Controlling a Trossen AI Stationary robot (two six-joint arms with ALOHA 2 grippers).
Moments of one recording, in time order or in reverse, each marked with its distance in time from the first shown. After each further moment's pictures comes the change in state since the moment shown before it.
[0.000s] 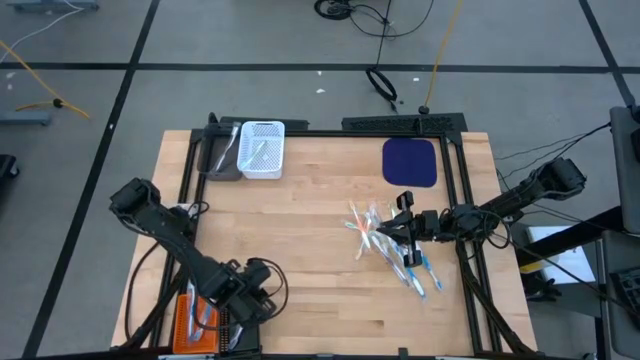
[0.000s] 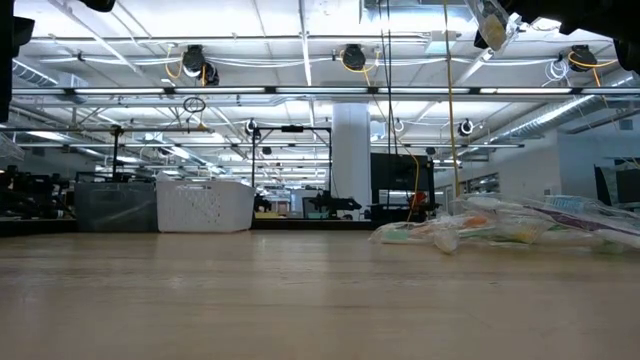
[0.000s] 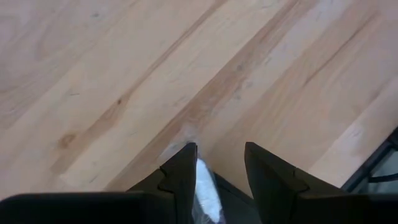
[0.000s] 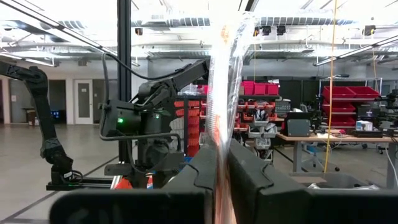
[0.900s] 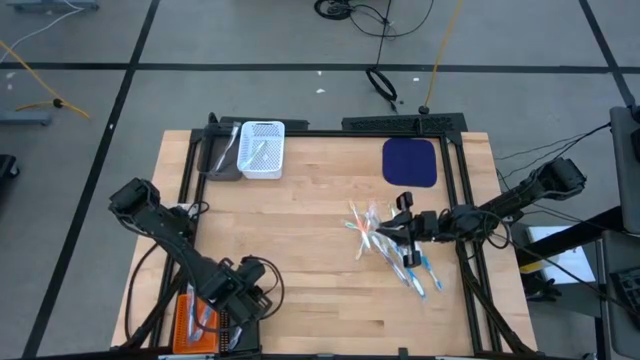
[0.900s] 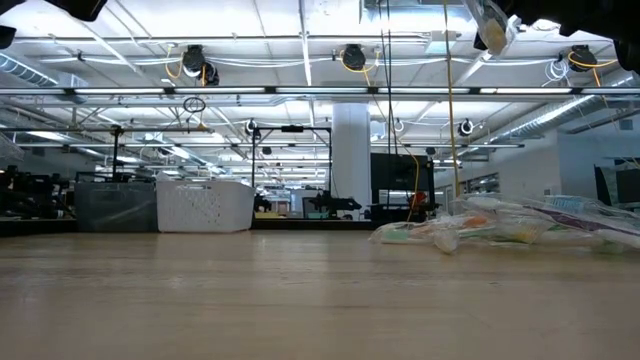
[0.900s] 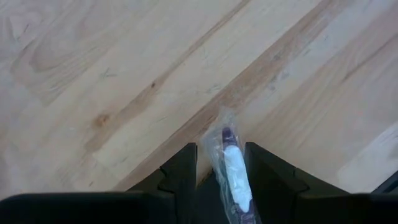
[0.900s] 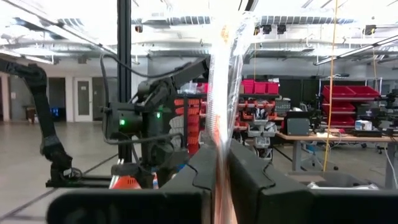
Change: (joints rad) left arm -0.011 0.000 0.000 -0.096 0.028 -0.070; right arm 0.000 0.000 0.000 -0.018 0.000 -0.005
